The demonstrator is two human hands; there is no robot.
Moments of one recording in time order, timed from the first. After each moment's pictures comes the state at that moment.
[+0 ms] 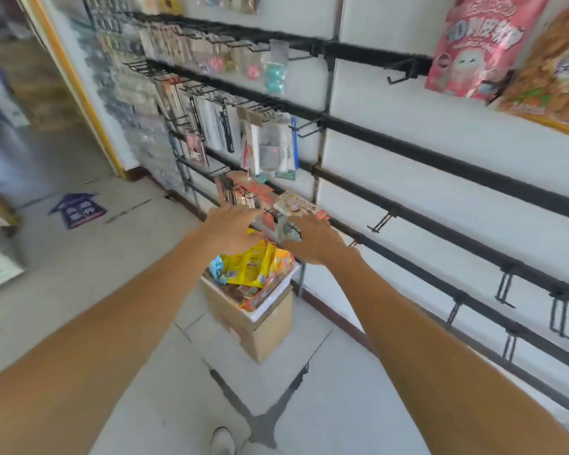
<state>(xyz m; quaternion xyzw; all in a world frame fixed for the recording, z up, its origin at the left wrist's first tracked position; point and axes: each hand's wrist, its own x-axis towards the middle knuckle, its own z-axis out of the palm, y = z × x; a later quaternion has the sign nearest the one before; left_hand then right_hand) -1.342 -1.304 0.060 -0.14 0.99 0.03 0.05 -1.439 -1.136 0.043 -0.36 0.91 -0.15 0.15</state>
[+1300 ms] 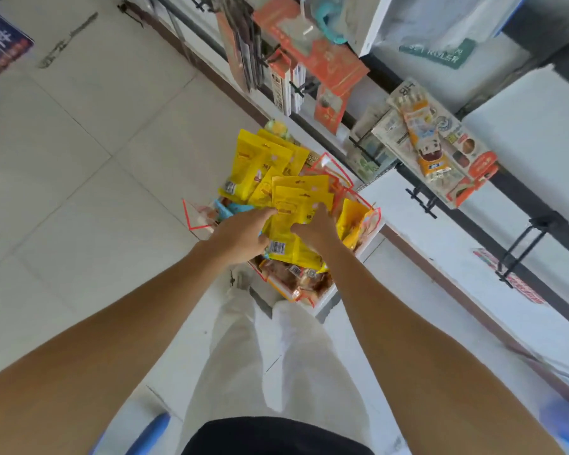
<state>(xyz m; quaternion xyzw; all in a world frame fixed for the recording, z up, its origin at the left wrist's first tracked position) -1.474 -1.586 -0.267 -0.16 0.91 0.28 0.26 -1.578 -1.446 -0.303 0.00 0.85 -0.26 0.45</state>
